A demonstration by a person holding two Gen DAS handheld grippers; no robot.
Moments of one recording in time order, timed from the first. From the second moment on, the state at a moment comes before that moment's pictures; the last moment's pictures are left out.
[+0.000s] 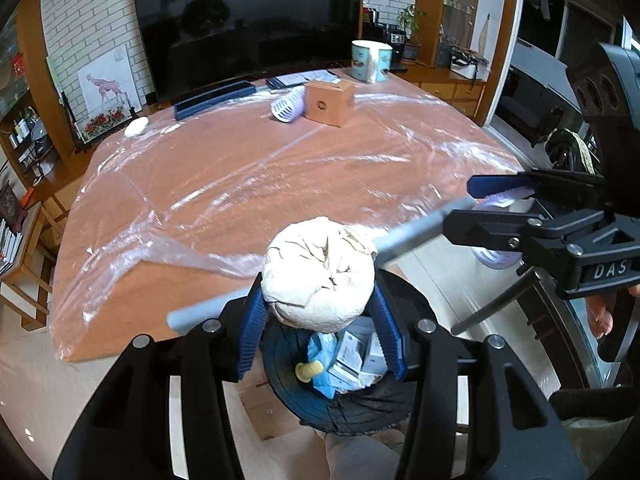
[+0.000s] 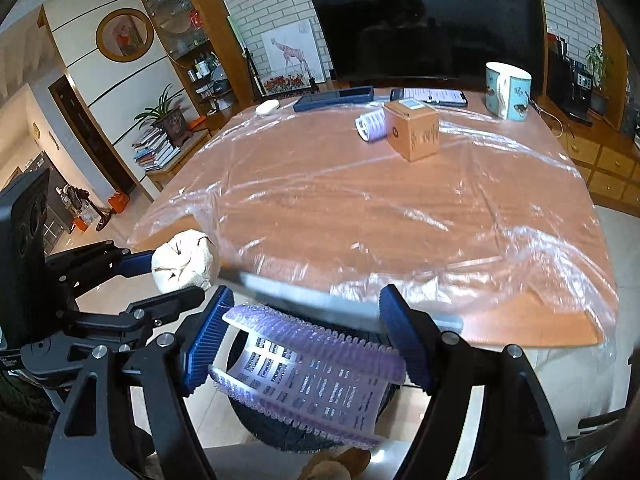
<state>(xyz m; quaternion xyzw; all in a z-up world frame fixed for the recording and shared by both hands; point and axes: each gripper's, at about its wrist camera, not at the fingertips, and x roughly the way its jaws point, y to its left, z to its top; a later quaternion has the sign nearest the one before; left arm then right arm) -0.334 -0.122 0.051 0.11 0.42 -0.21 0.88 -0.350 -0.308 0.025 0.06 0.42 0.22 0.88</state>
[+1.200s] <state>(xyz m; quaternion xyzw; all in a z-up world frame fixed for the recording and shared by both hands) -0.341 -0.136 -0.035 0.14 0.50 -0.21 0.83 -0.344 -0.288 -0.035 0.05 0.45 0.21 0.87</state>
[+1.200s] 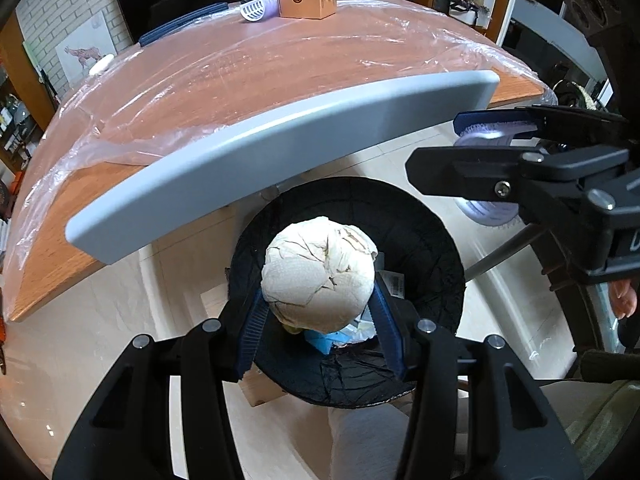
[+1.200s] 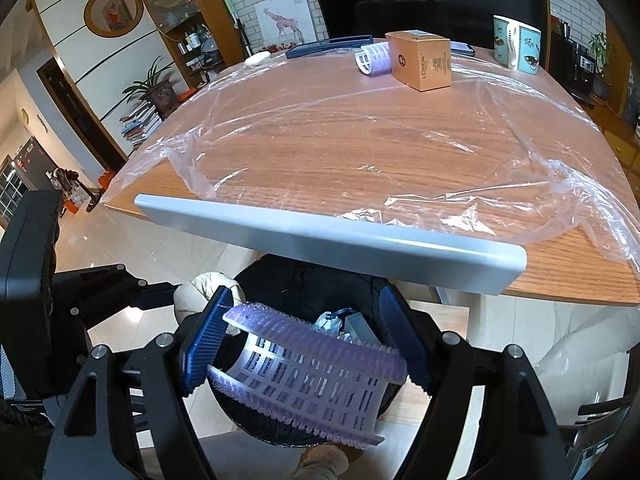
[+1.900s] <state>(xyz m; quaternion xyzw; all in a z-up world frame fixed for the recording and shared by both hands) -0.344 -0.108 0.043 0.08 0.41 -0.25 0.87 -0.362 -0.330 0.036 0.04 0.35 0.19 0.92</state>
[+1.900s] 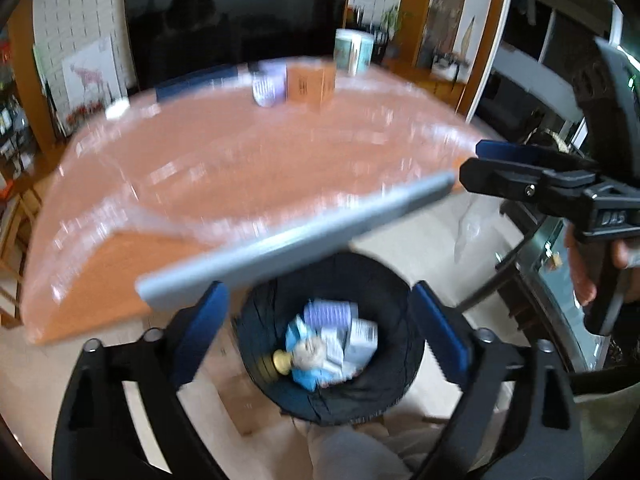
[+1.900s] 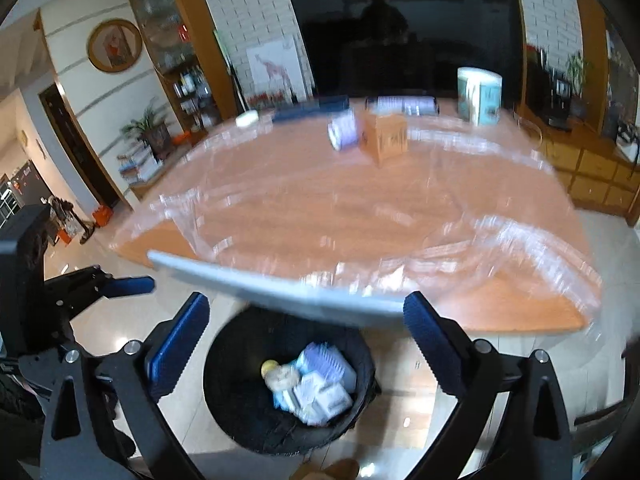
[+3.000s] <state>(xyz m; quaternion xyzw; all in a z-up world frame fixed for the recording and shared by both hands) -0.068 -0.170 0.038 0.14 0.41 -0.30 0.85 -0.135 -0.329 0.009 -0.02 0.42 0.12 0.90</state>
